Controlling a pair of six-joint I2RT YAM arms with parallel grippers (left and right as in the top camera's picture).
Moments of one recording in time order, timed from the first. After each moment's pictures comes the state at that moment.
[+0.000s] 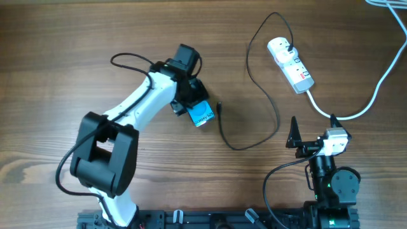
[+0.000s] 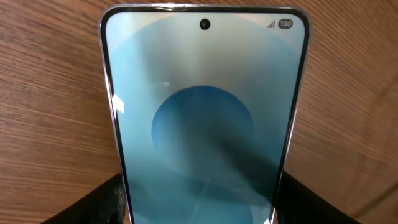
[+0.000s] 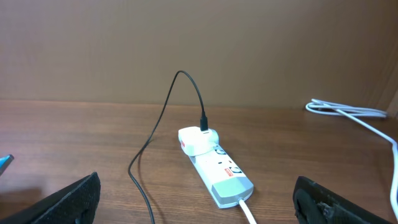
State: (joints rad) left arm -0.42 1.90 1.33 -0.78 0.21 -0.90; right arm 0.00 0.02 0.01 0.00 -0.04 -0.02
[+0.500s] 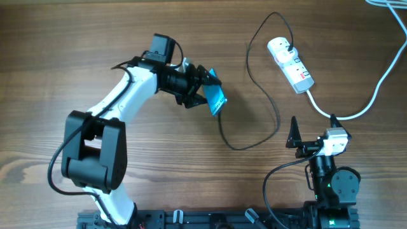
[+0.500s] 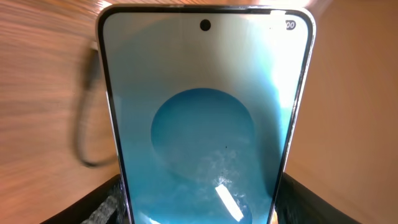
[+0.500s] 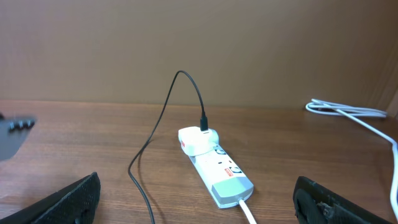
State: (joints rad) left arm -0.27 1.90 1.33 -0.63 0.98 -0.91; right arm 0.00 0.02 0.01 0.00 -0.04 -0.02
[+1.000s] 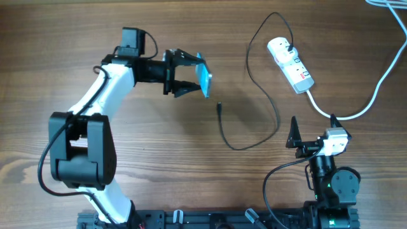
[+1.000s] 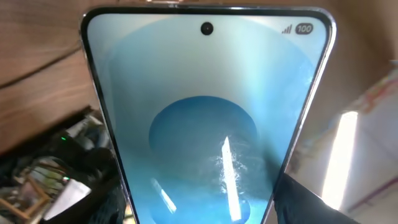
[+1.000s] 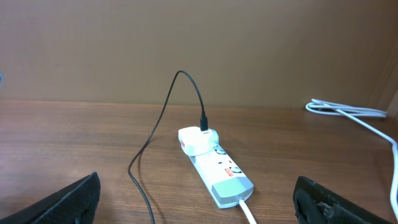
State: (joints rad) left arm -0.10 1.90 1.33 -0.54 1.42 -1.13; right arm 0.00 0.02 0.01 0.00 -0.04 -0.02
